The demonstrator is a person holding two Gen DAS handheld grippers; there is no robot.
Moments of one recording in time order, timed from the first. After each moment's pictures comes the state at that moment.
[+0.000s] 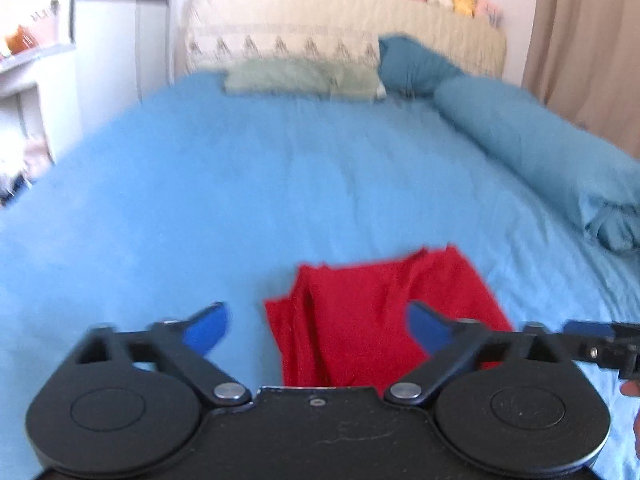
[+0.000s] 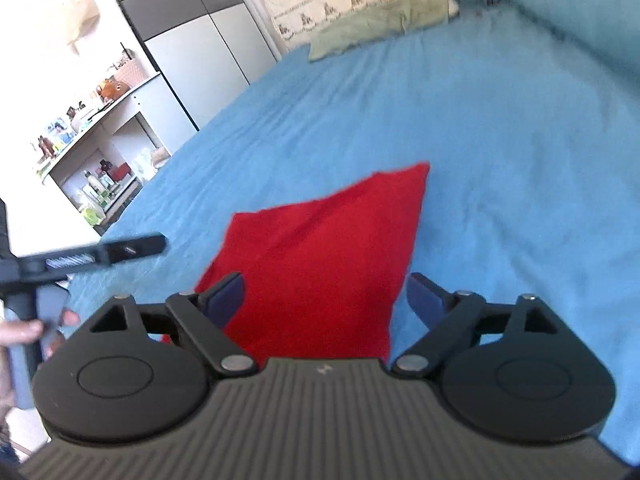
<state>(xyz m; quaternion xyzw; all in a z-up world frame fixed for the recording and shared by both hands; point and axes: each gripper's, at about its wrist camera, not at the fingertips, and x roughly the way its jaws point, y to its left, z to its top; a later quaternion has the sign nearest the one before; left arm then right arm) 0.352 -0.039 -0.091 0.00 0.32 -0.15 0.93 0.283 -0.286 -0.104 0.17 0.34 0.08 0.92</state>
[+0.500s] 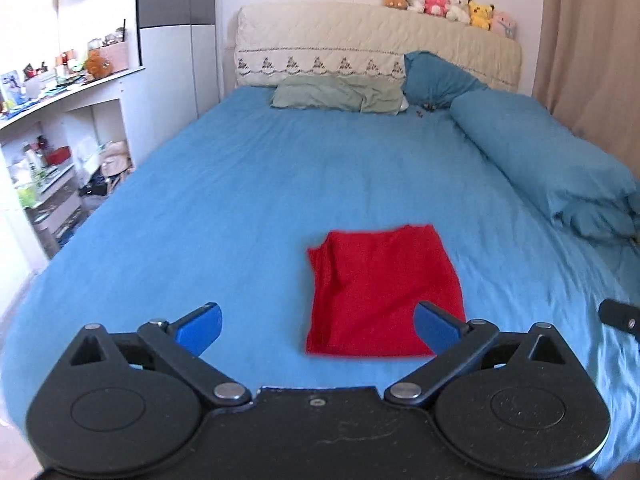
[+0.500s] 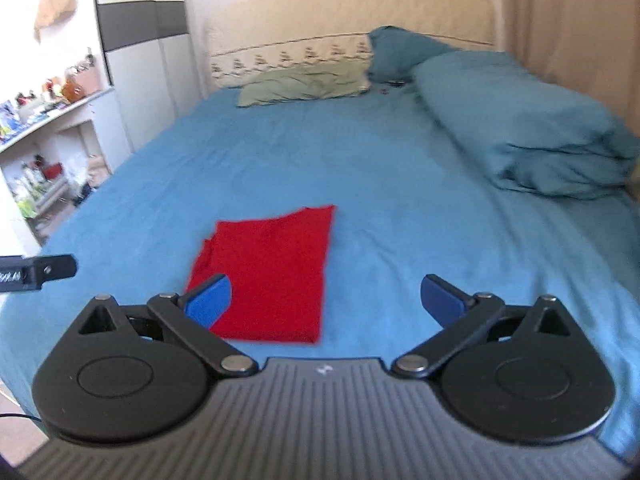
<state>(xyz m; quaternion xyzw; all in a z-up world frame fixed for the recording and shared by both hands) 0.151 -0.014 0.012 0.02 0.34 -0.08 0.94 0.061 -0.203 0.040 0.07 0.32 -0.10 0.94</state>
